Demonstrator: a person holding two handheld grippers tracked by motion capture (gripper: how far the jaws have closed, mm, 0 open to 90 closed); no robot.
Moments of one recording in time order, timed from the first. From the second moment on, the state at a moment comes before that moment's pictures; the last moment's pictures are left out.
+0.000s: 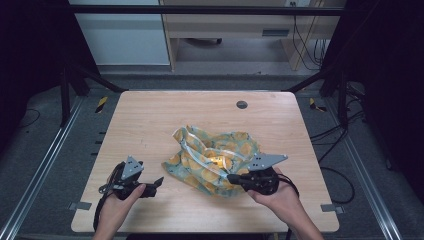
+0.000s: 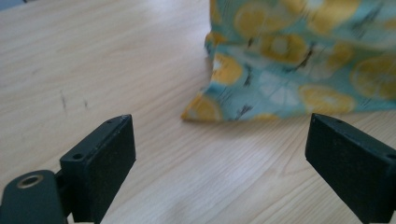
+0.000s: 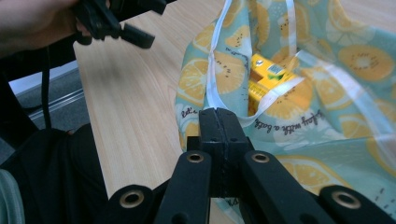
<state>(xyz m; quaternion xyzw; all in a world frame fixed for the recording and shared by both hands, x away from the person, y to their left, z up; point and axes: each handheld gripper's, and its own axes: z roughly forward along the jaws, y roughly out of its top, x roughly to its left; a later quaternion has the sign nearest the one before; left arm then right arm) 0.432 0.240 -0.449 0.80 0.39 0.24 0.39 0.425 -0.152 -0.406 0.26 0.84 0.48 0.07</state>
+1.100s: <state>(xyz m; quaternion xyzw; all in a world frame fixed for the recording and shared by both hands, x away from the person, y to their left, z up) 0.528 0.156 -0.392 0.83 0.36 0.20 0.38 0.416 -0.138 -0.432 0.24 0.85 0.46 0.05</state>
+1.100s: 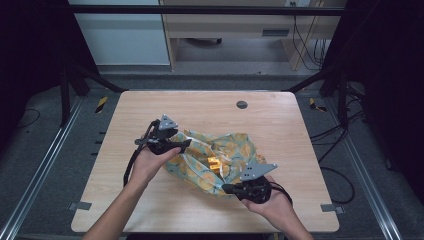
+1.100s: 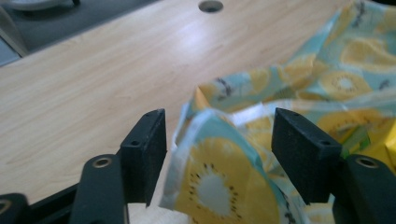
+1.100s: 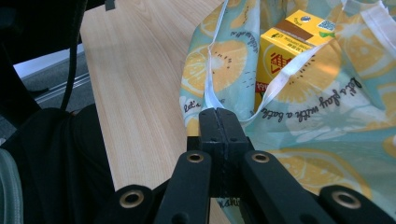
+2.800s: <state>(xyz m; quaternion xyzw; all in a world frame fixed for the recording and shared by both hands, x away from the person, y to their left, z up) 0.479 0.167 -0.389 0.83 0.31 0.19 0.43 0.463 -0.201 -0.418 0.37 0.81 0.45 0.12</state>
